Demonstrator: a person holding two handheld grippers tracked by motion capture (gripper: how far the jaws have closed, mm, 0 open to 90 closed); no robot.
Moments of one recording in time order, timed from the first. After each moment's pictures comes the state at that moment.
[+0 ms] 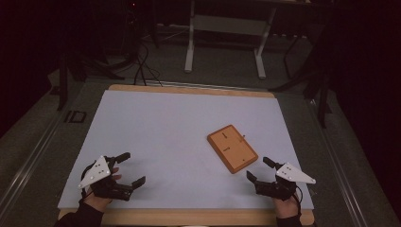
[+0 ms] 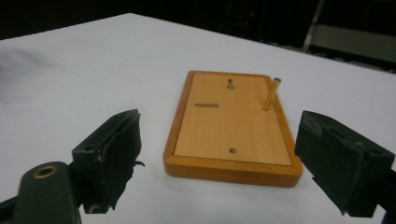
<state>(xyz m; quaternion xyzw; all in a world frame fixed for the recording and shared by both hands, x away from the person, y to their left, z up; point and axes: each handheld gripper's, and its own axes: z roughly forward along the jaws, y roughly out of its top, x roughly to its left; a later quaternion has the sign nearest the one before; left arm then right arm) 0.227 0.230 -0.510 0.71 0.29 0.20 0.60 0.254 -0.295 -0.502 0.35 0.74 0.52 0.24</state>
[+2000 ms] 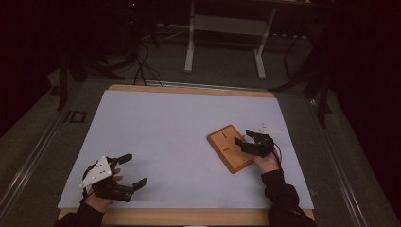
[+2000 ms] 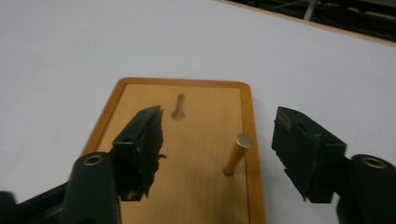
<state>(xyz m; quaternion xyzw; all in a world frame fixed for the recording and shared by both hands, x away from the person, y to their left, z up) 0.227 0.227 -0.512 0.72 0.29 0.19 0.60 0.390 -0.261 -0.510 0.39 0.78 0.44 0.20</state>
